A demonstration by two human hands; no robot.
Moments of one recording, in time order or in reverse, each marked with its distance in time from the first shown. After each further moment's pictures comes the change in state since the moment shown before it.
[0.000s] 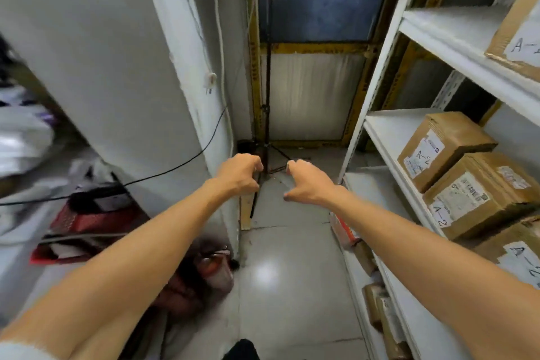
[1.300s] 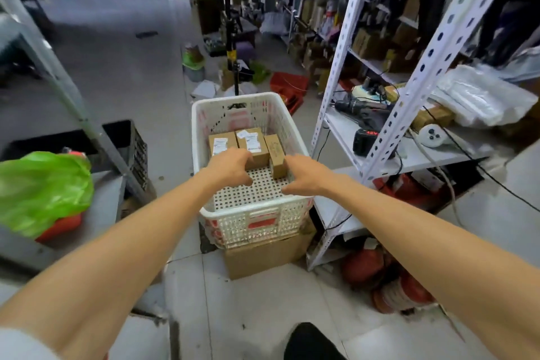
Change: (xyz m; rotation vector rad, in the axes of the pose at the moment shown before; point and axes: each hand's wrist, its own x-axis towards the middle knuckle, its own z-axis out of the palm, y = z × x) left_hand -0.708 -0.206 0.041 -0.229 0.318 -1.302; right_hand -0.268 -0.570 0.208 -0.381 -0.448 -1.395
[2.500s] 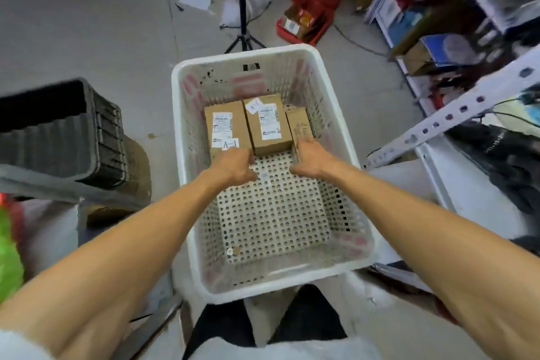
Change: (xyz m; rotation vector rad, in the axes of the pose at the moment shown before) left_hand 0.309 -0.163 0.067 -0.174 -0.355 -0.193; right_hand 0.364 0.101 0.064 0.227 -0.310 0.277
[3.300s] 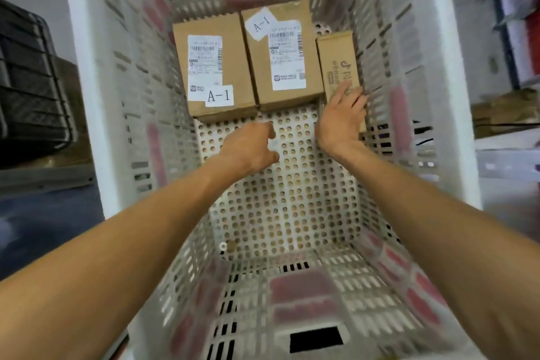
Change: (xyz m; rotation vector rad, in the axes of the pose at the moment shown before) left_hand 0.168 -0.042 0.122 -0.079 -0.120 -0.070; right_hand 0.211 0.073 0.134 -0.195 0.200 0.343
